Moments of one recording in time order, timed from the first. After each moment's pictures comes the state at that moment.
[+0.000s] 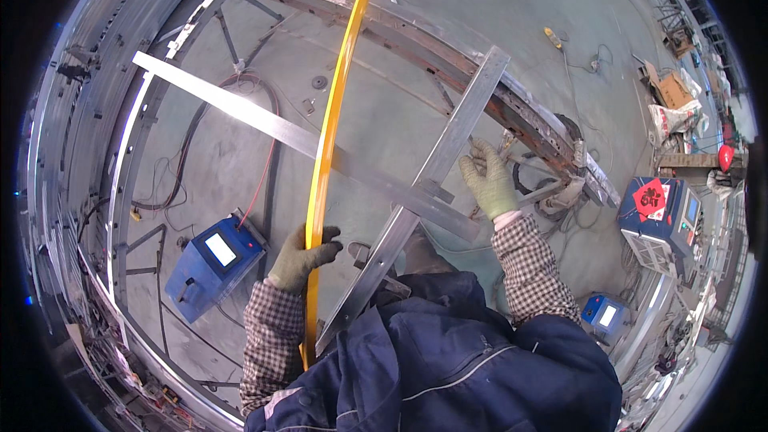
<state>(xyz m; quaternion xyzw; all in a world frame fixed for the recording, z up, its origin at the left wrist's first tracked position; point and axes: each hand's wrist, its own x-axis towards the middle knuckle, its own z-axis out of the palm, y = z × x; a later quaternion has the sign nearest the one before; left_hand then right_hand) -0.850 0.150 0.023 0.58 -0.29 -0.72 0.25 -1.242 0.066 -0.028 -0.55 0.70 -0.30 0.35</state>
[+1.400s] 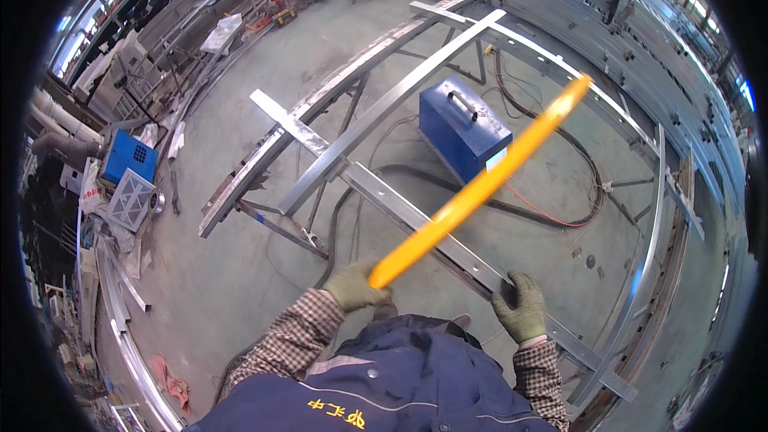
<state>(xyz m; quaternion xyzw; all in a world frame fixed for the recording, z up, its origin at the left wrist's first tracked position) -0.919 0.774 0.043 0.84 0.02 -0.31 0.45 -0.966 0.378 0.043 -0.96 0.00 0.00 0.28</state>
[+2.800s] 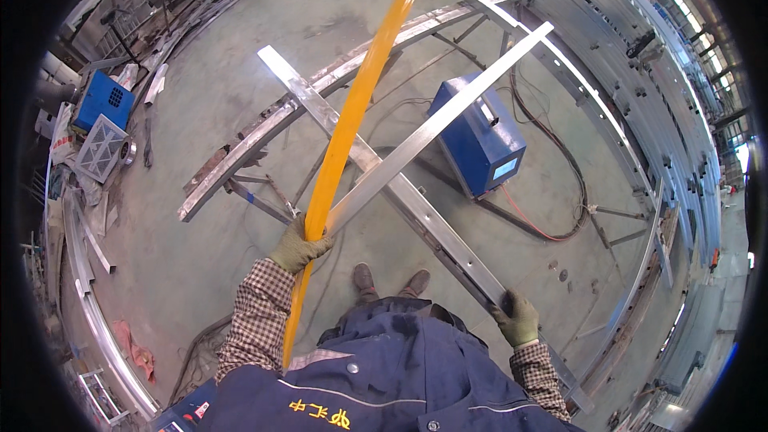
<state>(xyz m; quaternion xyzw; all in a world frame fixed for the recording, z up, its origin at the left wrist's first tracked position) -0.820 0.964 -0.020 0.72 0.15 -0.15 0.66 -0.899 0.412 0.007 -0.97 0.04 0.16 0.18</state>
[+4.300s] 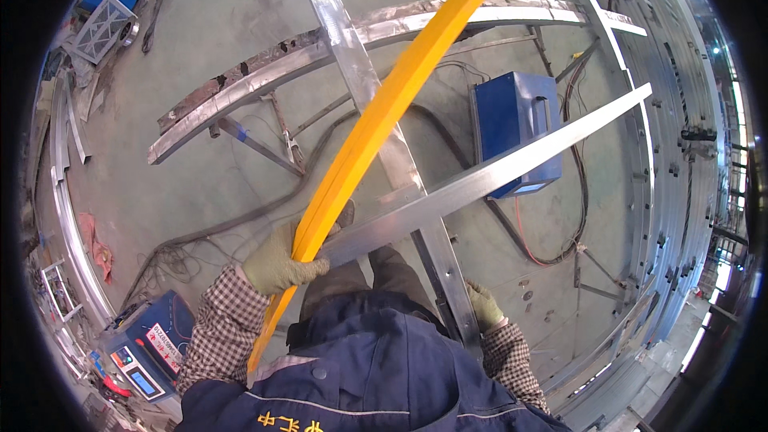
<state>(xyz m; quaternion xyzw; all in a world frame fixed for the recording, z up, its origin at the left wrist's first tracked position) -0.770 0.974 0.024 0.63 0.23 -0.26 0.70 -0.702 0.524 -0.049 -0.53 0.32 0.52 0.59</state>
